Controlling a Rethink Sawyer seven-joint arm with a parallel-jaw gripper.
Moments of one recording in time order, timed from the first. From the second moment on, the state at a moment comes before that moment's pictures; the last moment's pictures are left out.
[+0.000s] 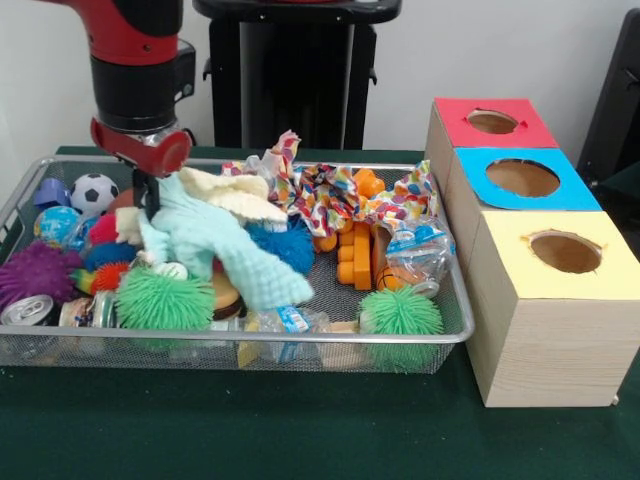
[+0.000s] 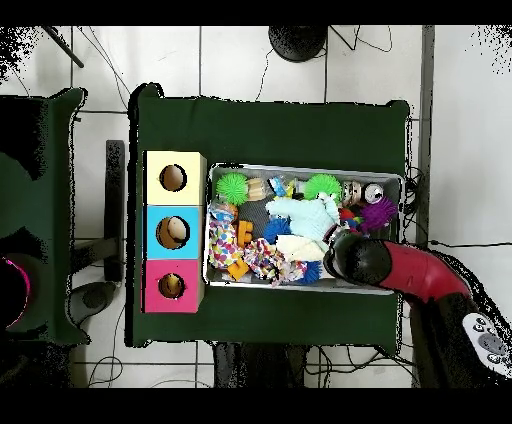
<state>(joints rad) -0.68 -0.59 0.13 1.70 -0.39 0.44 2.13</state>
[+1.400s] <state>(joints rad) -0.83 -0.55 0.25 1.51 -0.58 0.56 2.11</state>
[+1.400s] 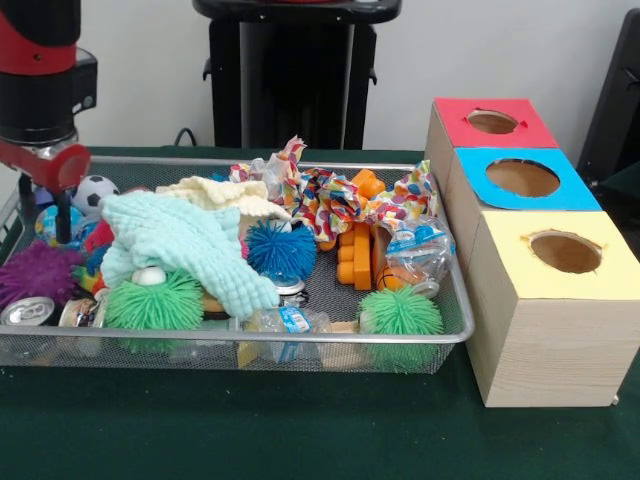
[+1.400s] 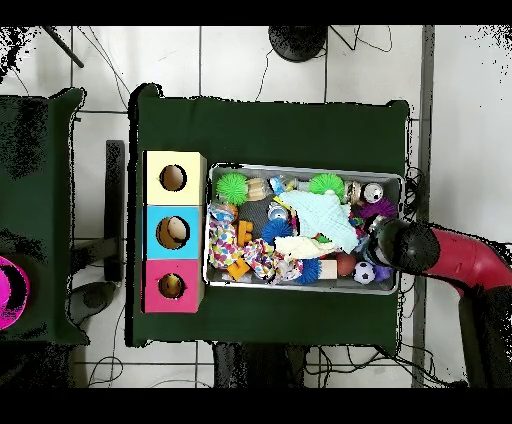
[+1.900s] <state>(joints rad) -0.82 -0.56 0.25 1.51 -0.58 0.57 2.11</state>
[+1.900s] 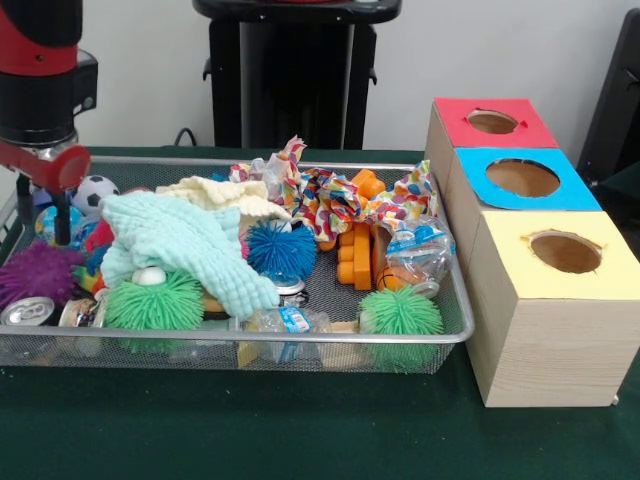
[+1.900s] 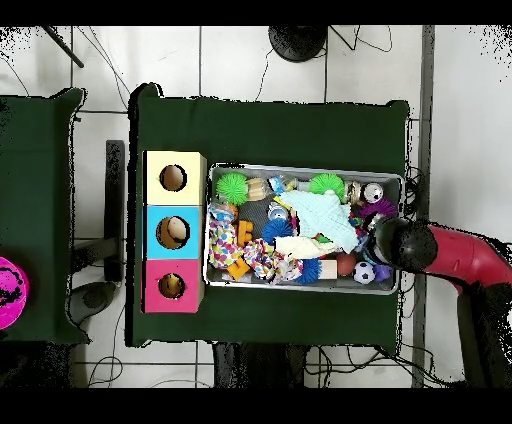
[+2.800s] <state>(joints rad) -0.66 -0.69 0.22 1.53 -0.51 0.76 2.11</state>
